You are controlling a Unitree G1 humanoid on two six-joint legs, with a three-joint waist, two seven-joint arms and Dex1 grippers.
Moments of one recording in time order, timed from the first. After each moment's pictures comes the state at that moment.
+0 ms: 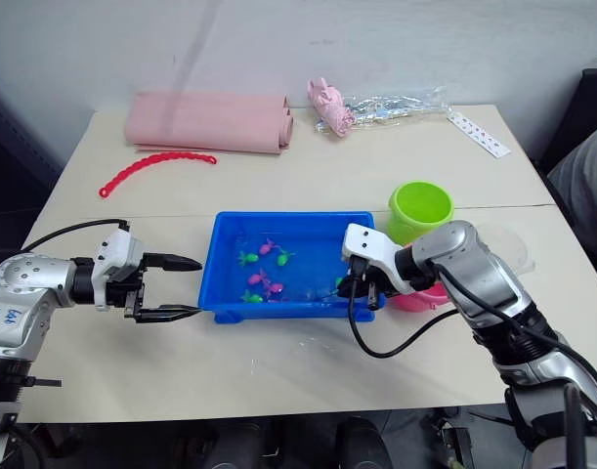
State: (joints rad) left arm -0.34 0.88 0.07 0.09 -0.40 0.22 -1.29; right arm -0.71 -0.73 0.34 -0.18 0.15 0.86 1.26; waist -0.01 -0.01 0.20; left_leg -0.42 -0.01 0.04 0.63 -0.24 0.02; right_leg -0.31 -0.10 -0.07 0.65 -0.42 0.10
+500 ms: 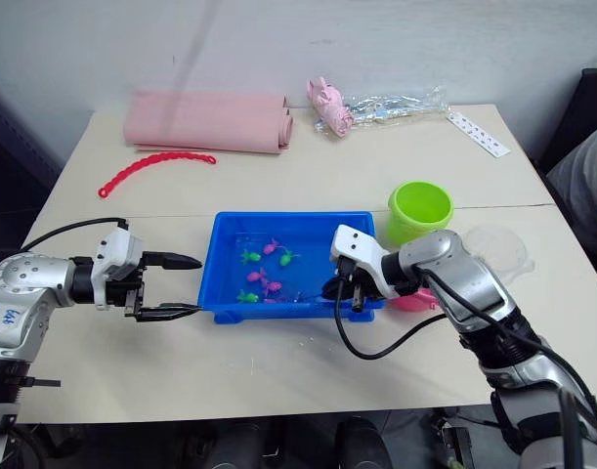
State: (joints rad) left arm -0.33 0.88 0.08 0.06 -0.40 0.23 -1.28; right arm -0.68 -0.67 0.34 -0.19 0.23 0.88 1.17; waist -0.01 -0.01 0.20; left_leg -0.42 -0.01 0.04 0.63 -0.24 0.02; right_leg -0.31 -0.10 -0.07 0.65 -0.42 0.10
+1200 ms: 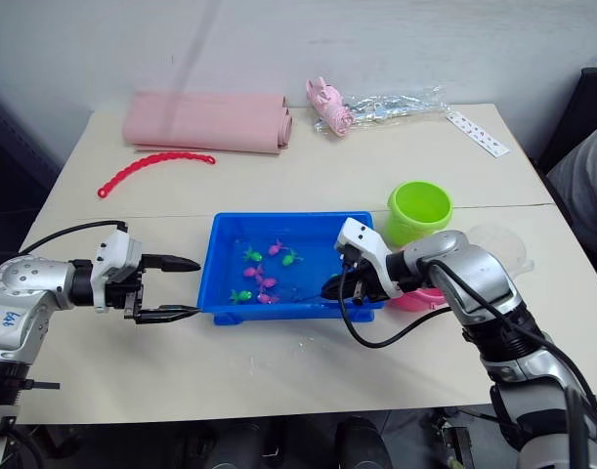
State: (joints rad) left arm -0.32 0.88 0.08 0.08 -0.40 0.23 -1.28; right arm -0.71 -0.67 0.30 -0.15 0.36 1.02 1.16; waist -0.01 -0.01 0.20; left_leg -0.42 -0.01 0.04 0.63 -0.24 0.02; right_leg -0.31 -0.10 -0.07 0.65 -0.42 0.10
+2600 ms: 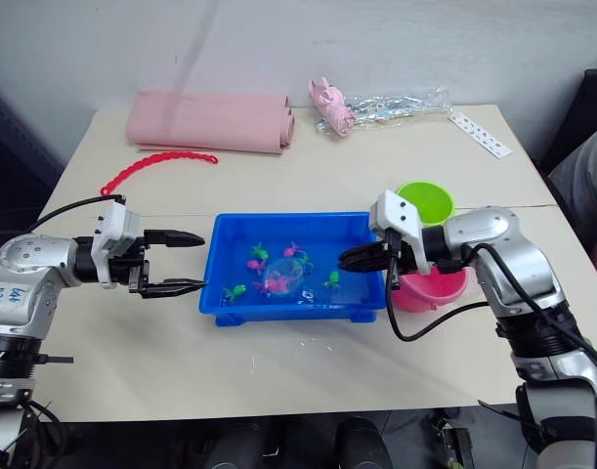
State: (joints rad) left arm -0.47 0.81 0.08 0.14 -0.44 0.28 -1.28; right arm -0.64 -0.77 0.11 -0.08 0.38 0.52 1.26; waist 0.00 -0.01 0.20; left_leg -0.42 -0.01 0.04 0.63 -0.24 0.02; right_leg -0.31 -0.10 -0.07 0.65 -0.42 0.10
